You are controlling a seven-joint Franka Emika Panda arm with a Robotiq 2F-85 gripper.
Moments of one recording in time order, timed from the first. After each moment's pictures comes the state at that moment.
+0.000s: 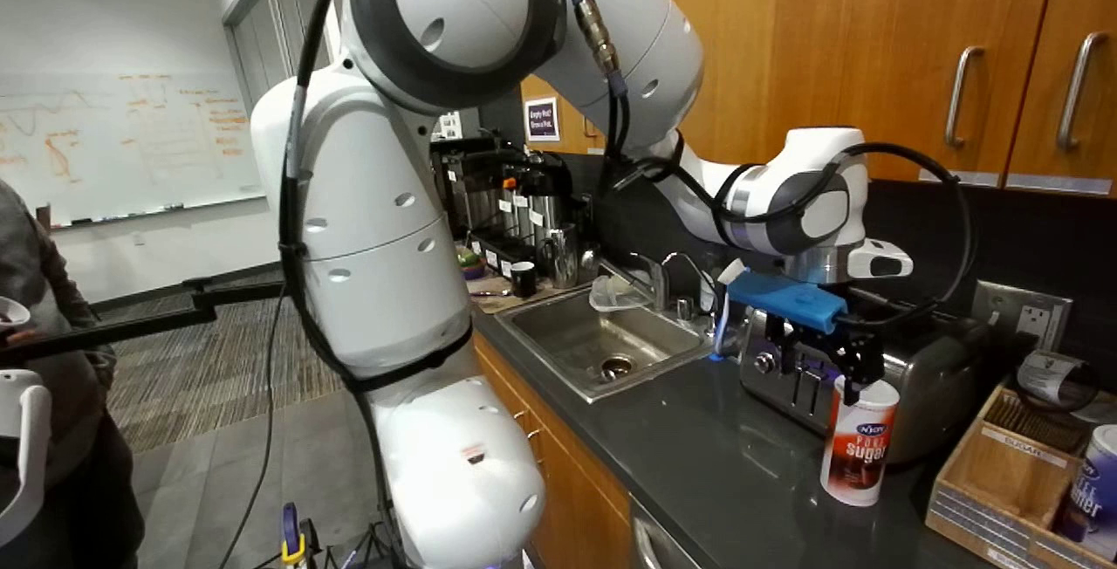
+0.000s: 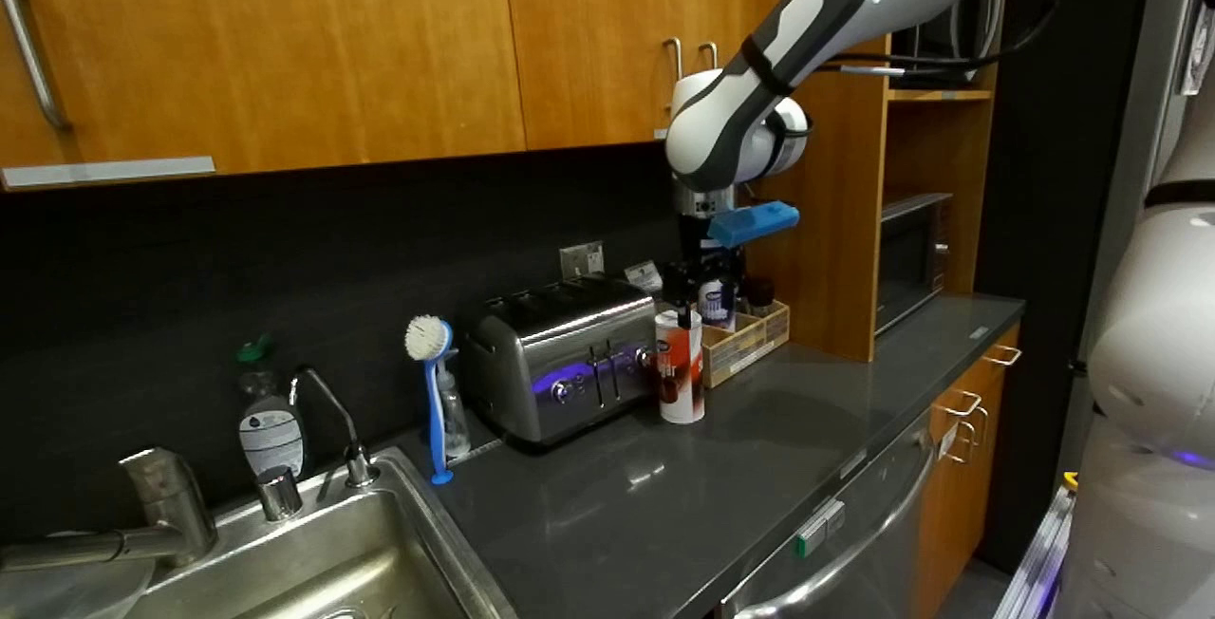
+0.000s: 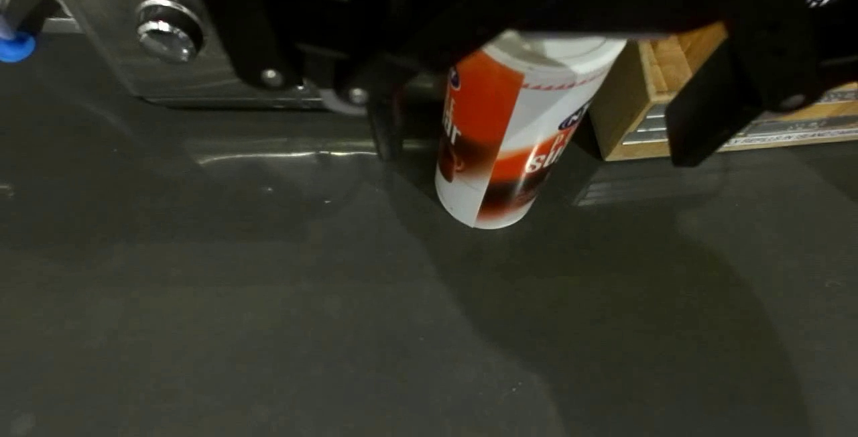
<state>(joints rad) -0.06 -0.16 -0.06 -2.41 -0.09 2.33 0.03</state>
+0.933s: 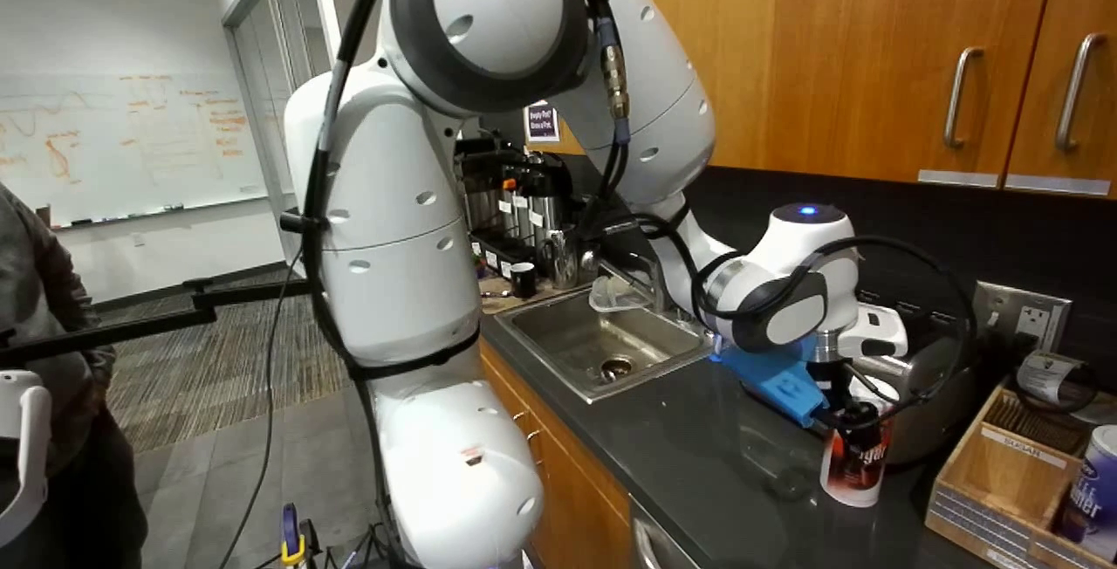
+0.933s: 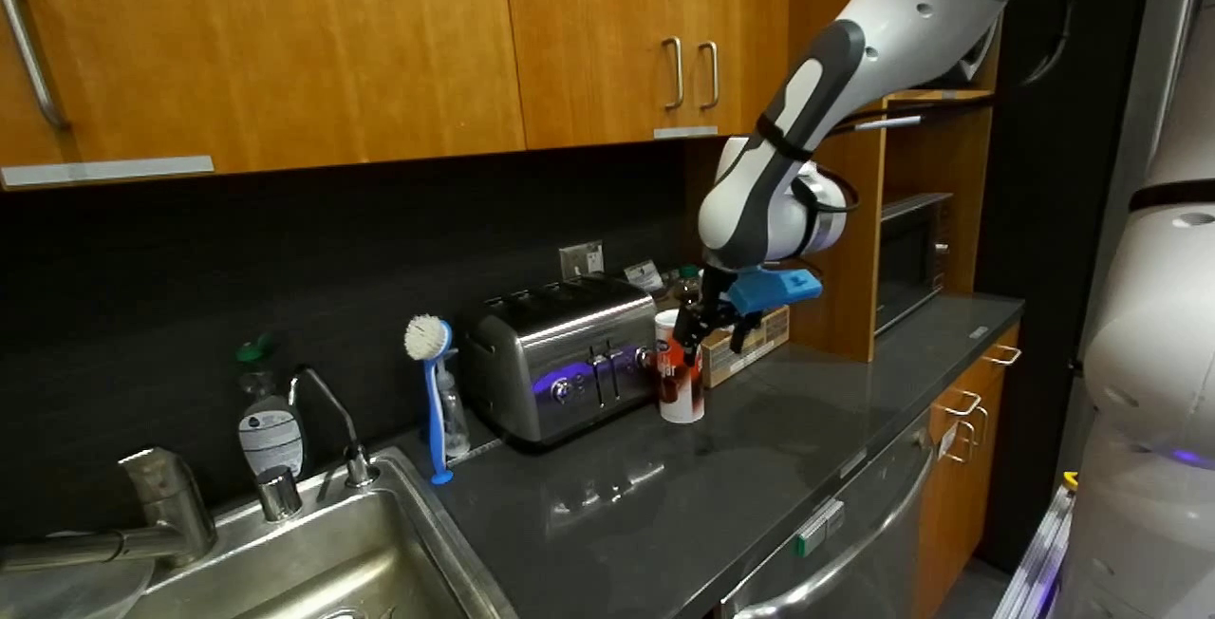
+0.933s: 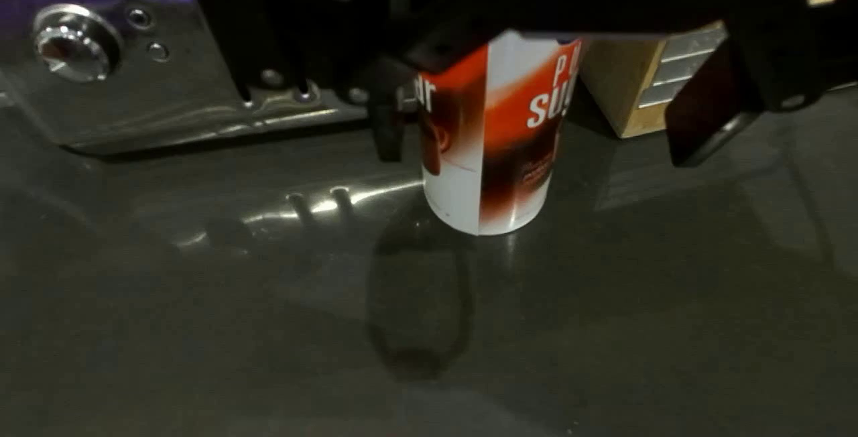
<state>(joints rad) -0.07 -0.08 -0.09 -2.62 0.06 2.81 0.00</state>
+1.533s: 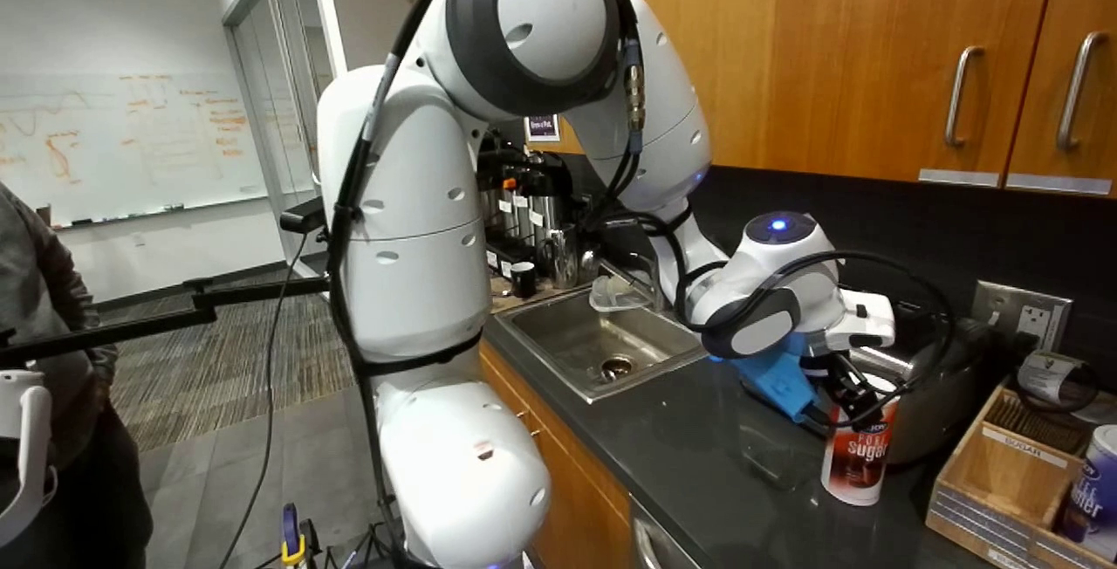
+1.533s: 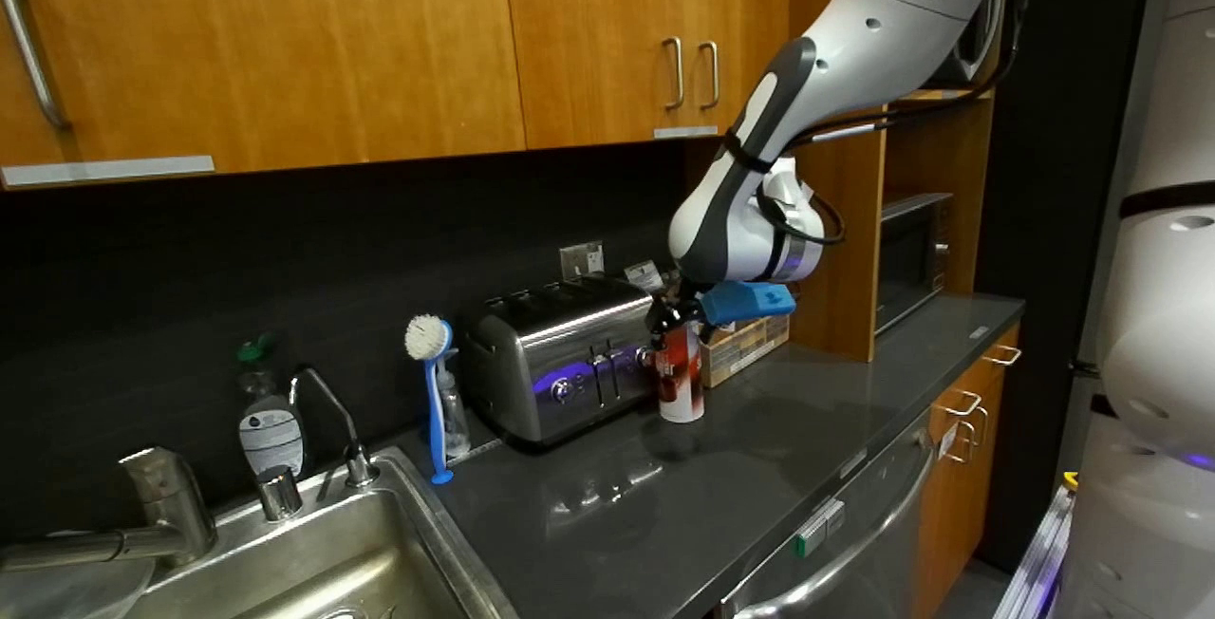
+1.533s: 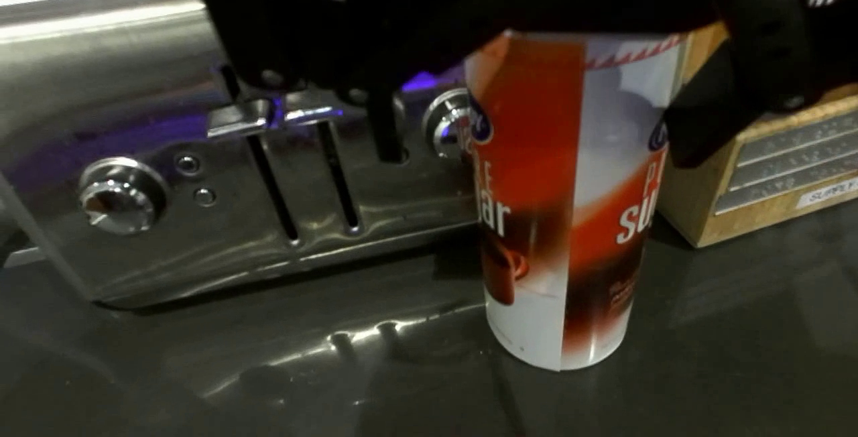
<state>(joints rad) 0.01 -0.01 -0.07 -2.62 0.35 3.12 -0.14</state>
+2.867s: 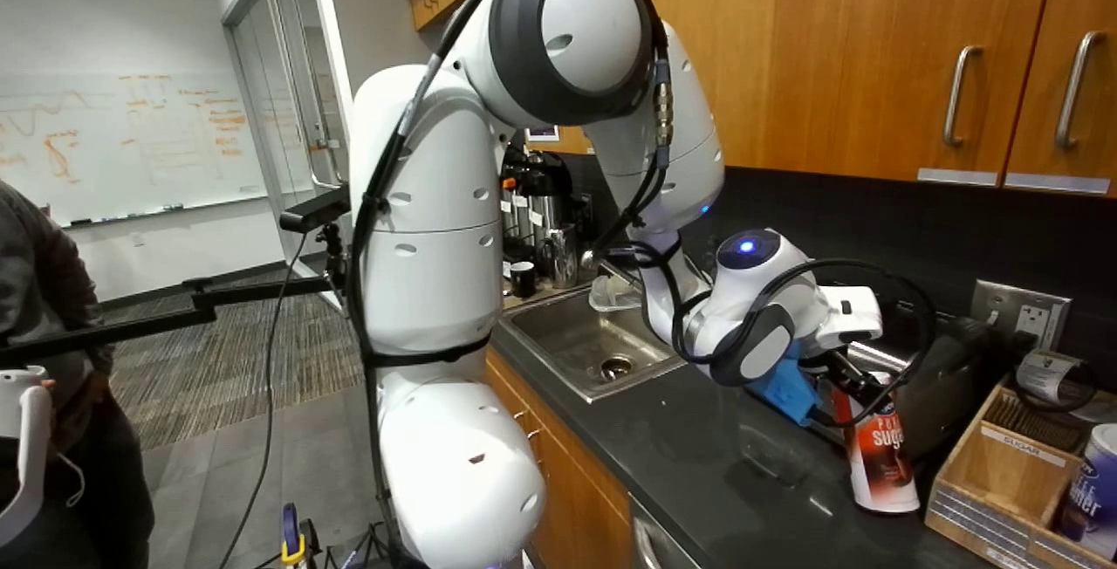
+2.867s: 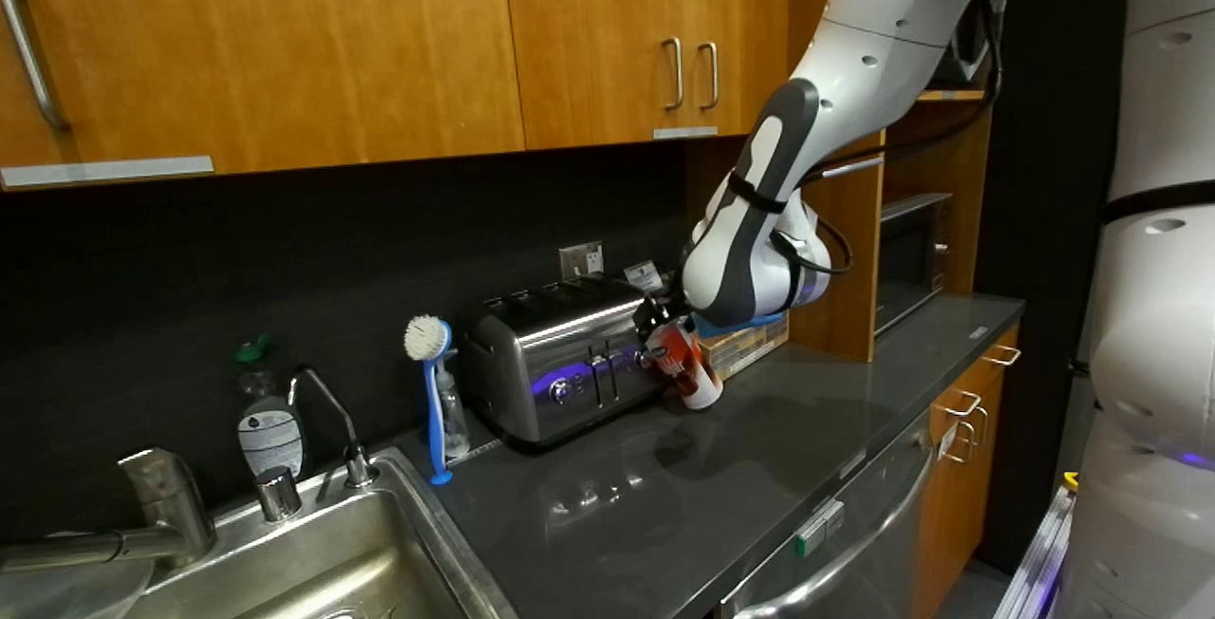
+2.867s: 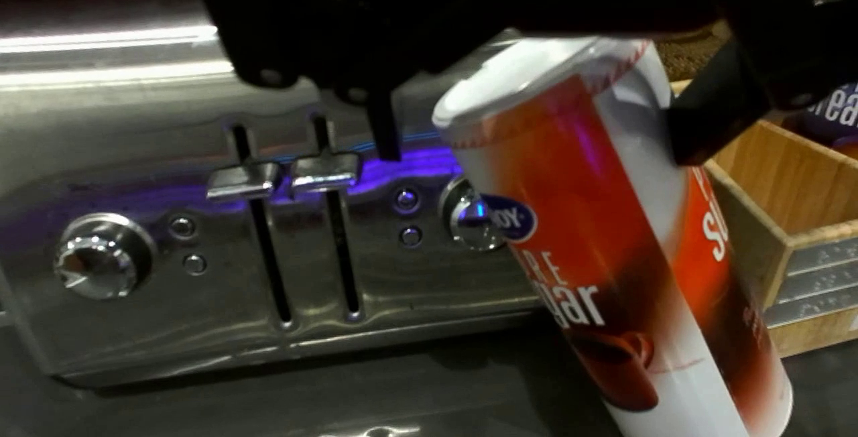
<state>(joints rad) -0.05 0.08 -0.03 -2.64 0.10 3.42 0.03</state>
